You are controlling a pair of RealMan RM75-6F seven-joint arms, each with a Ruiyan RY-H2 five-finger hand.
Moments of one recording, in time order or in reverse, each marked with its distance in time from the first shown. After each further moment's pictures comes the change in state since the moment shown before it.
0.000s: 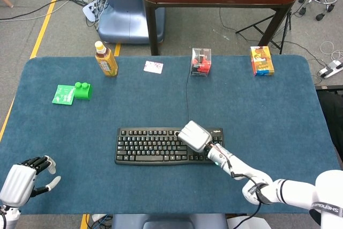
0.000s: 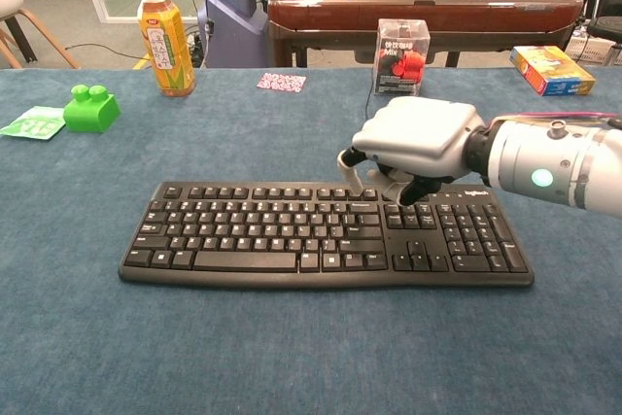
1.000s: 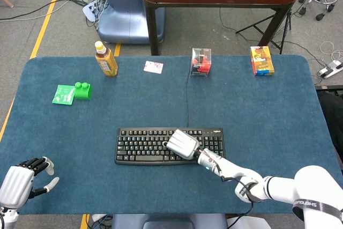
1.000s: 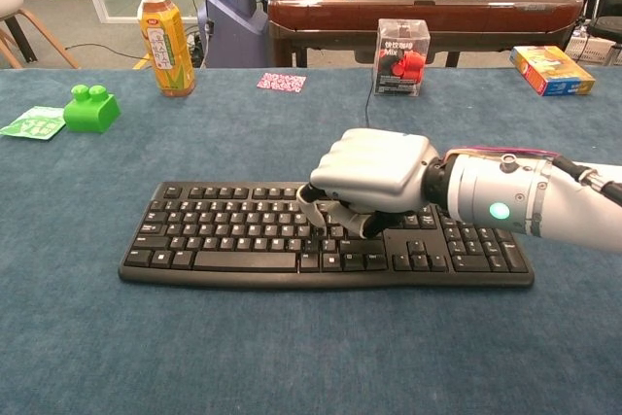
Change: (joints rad) left arm 0.011 0.005 0.001 -0.001 0.000 0.006 0.000; right arm 0.075 -0.091 -0.074 0.109 -0.106 0.021 0.119
